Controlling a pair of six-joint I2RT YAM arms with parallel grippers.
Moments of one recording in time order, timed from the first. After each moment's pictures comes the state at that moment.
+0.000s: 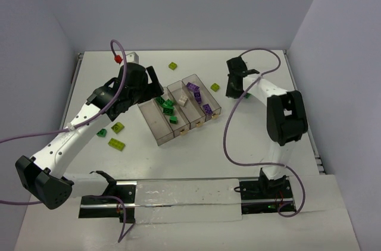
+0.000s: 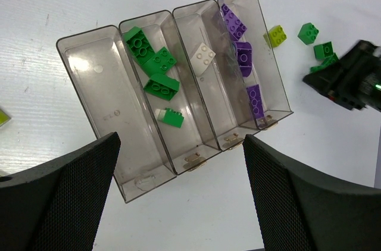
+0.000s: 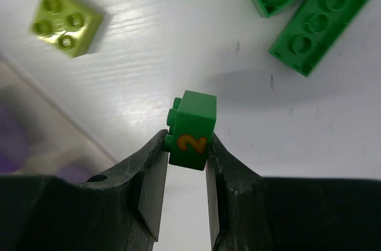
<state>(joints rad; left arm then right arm) -0.63 1.26 1.30 -0.72 -0.32 -0.75 0.25 1.91 1.35 -0.52 0.20 0.41</state>
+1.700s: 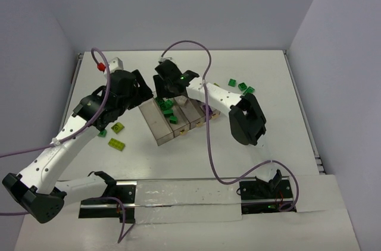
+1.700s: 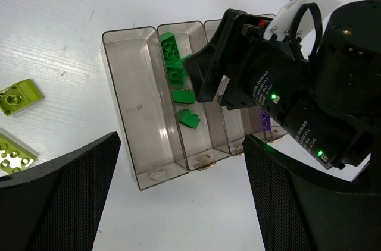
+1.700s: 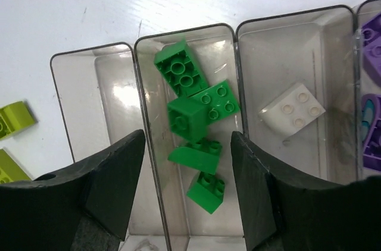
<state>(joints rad) -0.63 1.13 1.26 -0.81 -0.44 -0.85 0.80 2.15 1.89 -0.58 0.17 0.46</state>
